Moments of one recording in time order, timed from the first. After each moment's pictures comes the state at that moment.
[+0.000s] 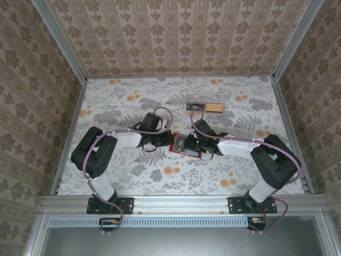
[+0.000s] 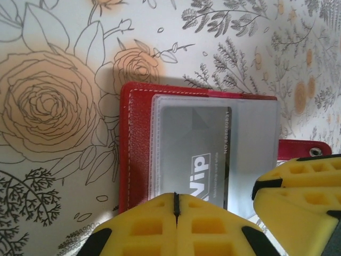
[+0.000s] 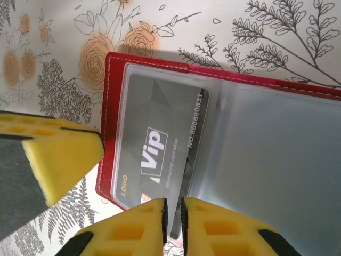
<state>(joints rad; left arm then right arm) -0.61 1.75 0.84 0.01 0.52 -0.61 0.63 1.62 0.78 -0.07 -0.14 0.85</state>
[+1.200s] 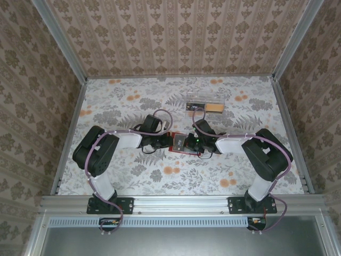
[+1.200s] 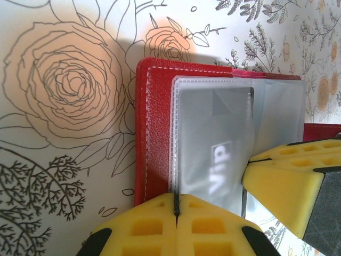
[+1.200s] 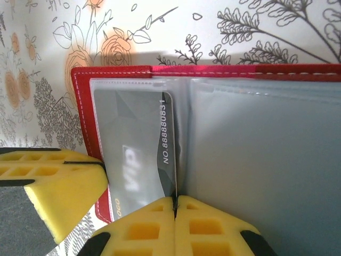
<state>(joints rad) -0.61 1.77 0.82 0.02 0.50 -0.61 0.59 1.72 0.76 0.07 -0.24 0.95</state>
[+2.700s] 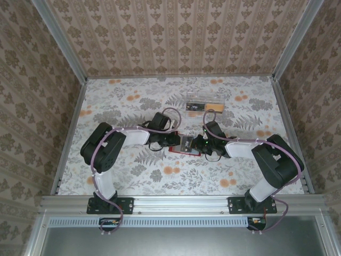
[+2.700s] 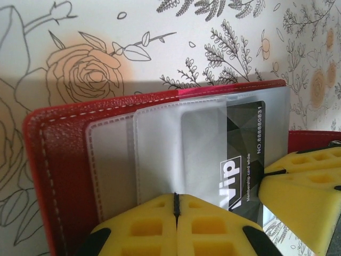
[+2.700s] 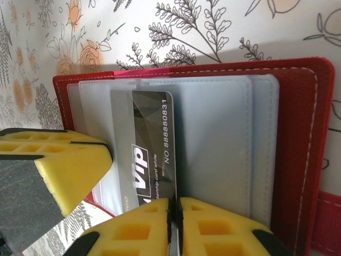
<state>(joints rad) -0.68 1.86 0.95 -0.05 0.49 -0.59 0.51 1.60 0.63 0.10 -0.29 0.94</state>
